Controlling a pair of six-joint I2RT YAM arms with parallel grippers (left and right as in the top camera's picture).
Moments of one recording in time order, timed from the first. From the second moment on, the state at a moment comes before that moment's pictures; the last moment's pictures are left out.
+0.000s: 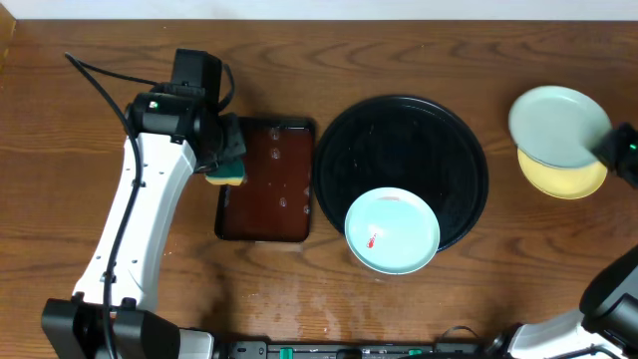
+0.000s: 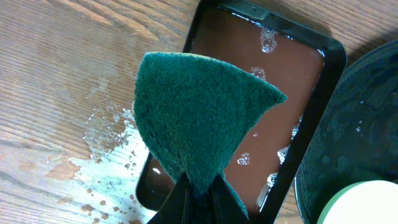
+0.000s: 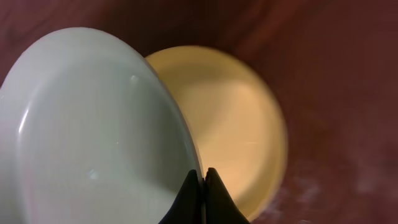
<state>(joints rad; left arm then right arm) -0.13 1.56 1.48 -1.17 -0.03 -0.43 -0.63 1.77 1.33 -0.63 -0.20 0.26</state>
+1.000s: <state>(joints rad) -0.13 1.56 1.48 -1.17 -0.03 -0.41 -0.65 1.74 1.20 -0.76 -0.25 0.28</state>
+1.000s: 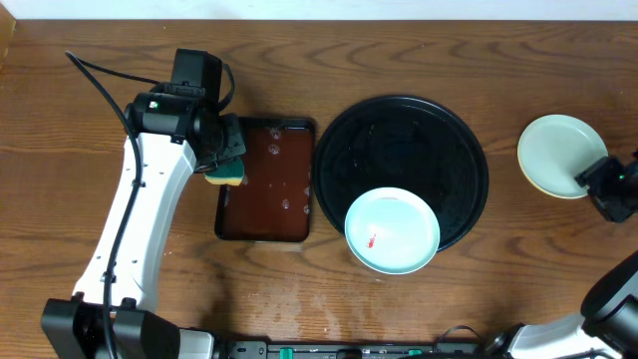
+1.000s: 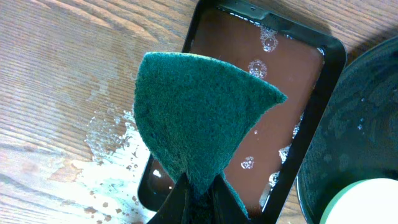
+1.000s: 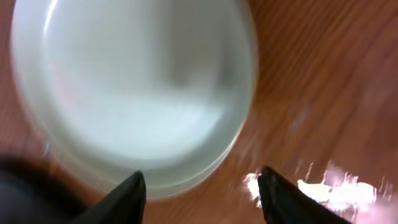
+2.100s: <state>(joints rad) -0.13 1.56 1.48 -1.17 -0.03 -0.41 0.24 1.53 1.03 -1.09 -0.27 0.58</state>
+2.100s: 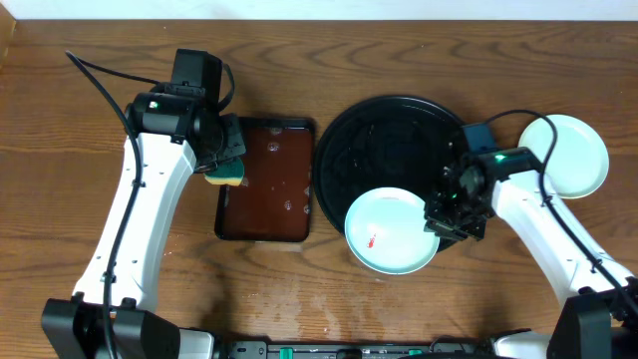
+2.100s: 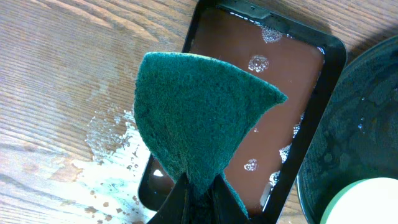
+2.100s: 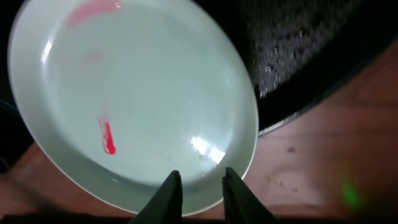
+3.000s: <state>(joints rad) -0.13 1.56 1.48 -1.18 -0.03 -0.41 0.28 1.53 0.99 -0.86 -0.07 0.38</state>
